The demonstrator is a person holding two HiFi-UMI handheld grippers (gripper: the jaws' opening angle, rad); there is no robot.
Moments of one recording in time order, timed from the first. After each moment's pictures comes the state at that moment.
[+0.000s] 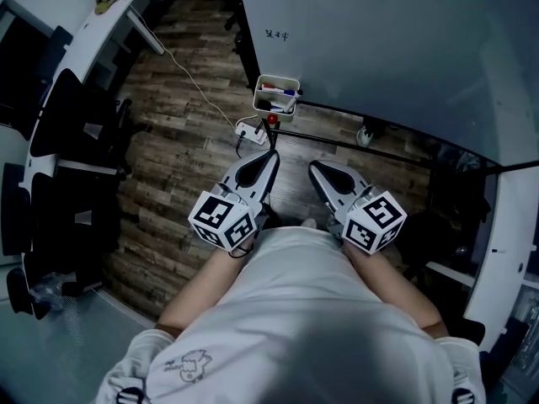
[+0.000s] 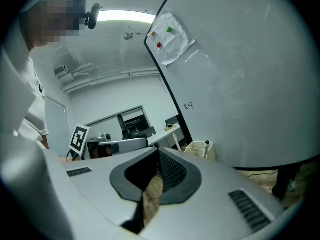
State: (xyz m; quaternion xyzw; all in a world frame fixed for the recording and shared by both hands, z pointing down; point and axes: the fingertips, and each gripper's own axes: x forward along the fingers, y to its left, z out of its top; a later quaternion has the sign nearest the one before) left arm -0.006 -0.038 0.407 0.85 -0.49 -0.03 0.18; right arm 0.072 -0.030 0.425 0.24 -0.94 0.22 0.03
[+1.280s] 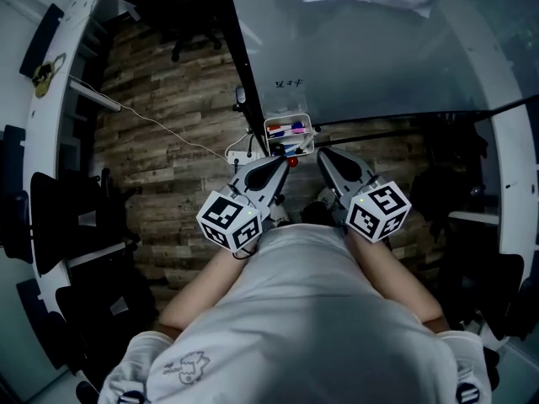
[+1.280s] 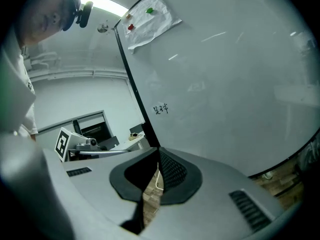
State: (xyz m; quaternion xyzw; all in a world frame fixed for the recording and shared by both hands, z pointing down) left arm -0.074 -0.159 0.431 0.93 -0.29 0.02 0.22; right arm 0.001 -0.160 0.438 0.45 -0.86 0.24 0.01
